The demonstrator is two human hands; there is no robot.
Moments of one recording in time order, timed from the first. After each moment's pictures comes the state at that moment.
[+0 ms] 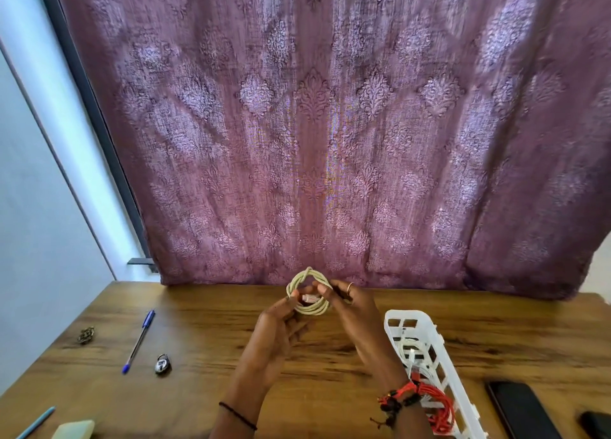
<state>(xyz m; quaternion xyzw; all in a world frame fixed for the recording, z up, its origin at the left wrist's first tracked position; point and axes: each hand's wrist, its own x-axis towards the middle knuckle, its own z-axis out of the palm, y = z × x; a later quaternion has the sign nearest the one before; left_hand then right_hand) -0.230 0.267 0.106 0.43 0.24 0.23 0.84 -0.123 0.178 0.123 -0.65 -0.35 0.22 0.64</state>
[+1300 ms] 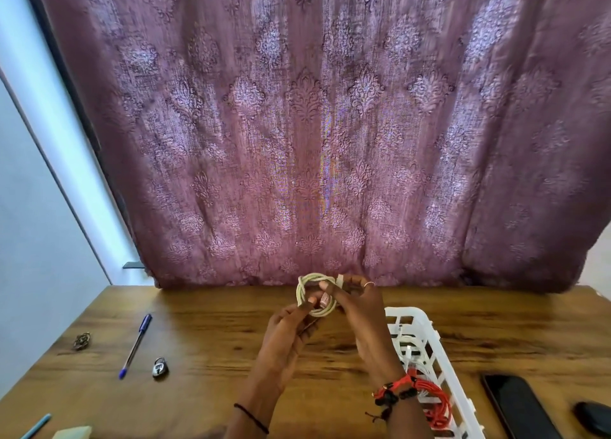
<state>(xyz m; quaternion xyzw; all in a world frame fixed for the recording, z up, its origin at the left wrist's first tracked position) -0.214 0.251 0.100 0.43 0.24 0.26 0.83 -0.105 0.184 0.108 -0.64 -0.19 0.19 0.72</state>
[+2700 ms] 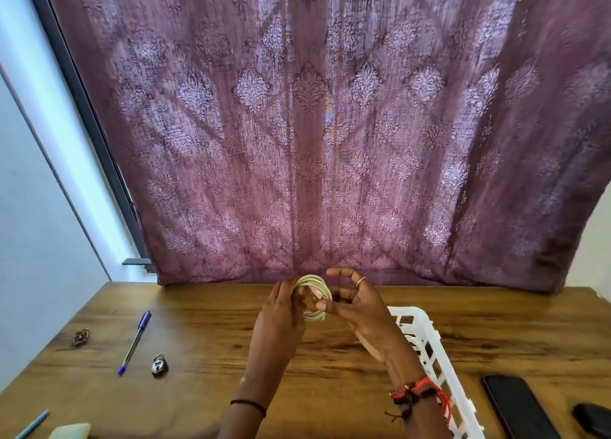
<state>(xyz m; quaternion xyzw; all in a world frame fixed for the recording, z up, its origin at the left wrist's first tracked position) -0.221 0.265 0.103 0.86 0.25 0.39 0.21 -0.105 0.166 0.119 -0.52 -0.31 0.37 0.70</state>
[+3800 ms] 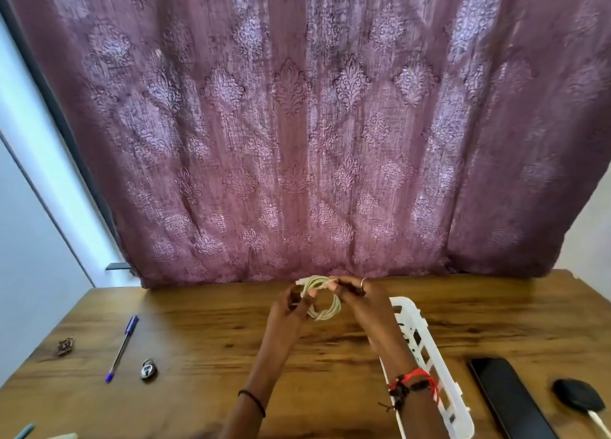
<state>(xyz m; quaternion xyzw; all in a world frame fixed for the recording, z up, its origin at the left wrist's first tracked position) -0.189 0.265 0.074 0.67 0.24 0.30 0.64 -0.087 0.157 0.104 -0.69 -0.27 0.17 0.65</state>
